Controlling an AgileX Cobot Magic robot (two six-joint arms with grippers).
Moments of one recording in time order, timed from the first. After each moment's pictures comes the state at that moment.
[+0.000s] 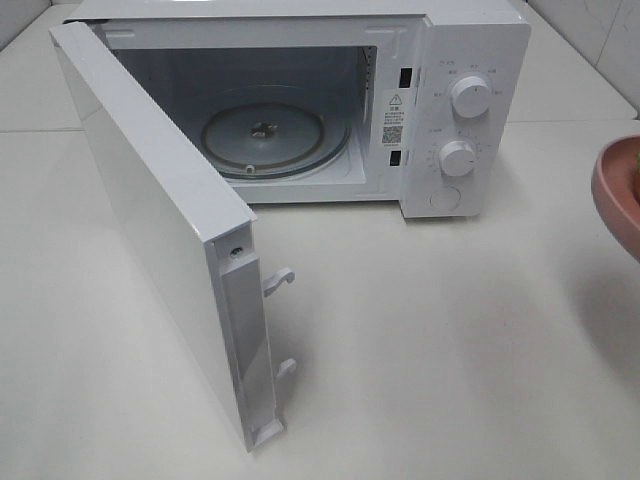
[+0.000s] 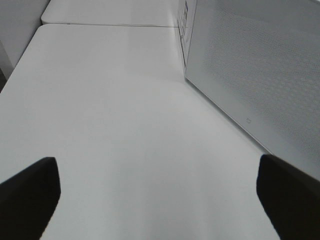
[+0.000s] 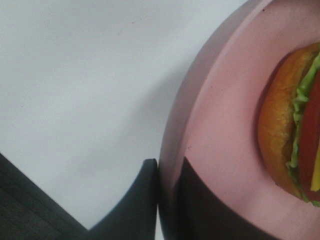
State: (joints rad) left arm -0.03 0.00 -0.50 -0.03 1.04 -0.01; right arm 0.64 0.83 -0.55 -0.44 0.92 -0.19
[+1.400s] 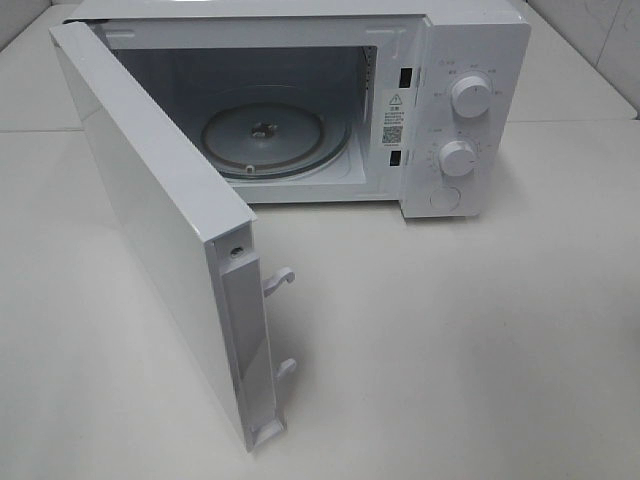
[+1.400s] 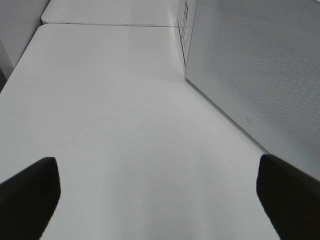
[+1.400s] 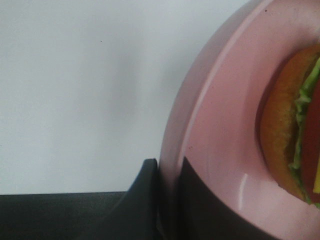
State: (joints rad) left arm -0.03 0.00 -0.50 -0.03 1.04 -0.01; right arm 0.36 0.93 -0.54 -0.56 1.02 0.30
